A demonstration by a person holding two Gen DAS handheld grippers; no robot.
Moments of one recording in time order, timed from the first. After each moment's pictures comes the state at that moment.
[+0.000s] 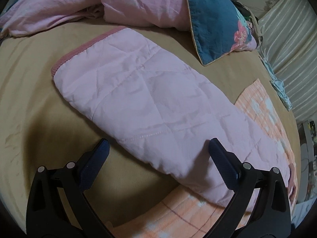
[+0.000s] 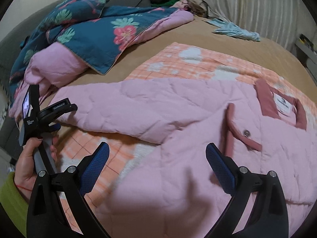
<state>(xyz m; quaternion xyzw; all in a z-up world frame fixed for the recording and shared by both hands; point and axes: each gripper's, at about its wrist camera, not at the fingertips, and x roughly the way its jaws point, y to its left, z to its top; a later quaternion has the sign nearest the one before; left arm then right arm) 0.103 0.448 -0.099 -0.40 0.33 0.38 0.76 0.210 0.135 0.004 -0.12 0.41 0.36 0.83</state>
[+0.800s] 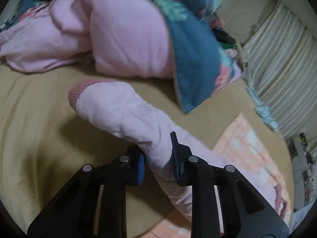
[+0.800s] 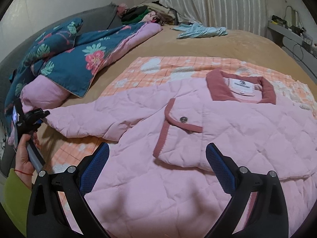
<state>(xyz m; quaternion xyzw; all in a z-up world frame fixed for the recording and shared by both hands) 0.089 0.468 -0.039 -0.36 0.22 0.38 0.82 0.218 0.023 0.025 -0.04 0.39 0.30 0.87</state>
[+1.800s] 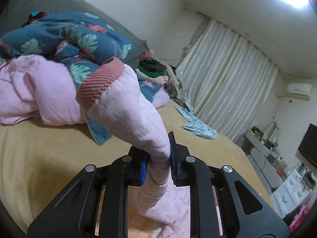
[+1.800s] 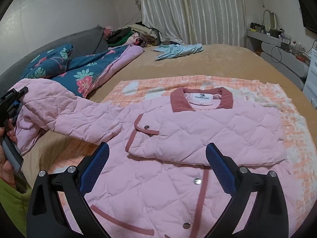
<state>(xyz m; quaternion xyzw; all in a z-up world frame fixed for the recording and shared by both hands) 0.075 0.315 0.120 -0.27 0.08 0.22 0.93 0.179 -0.080 0.074 0.00 0.34 0.26 0.91</state>
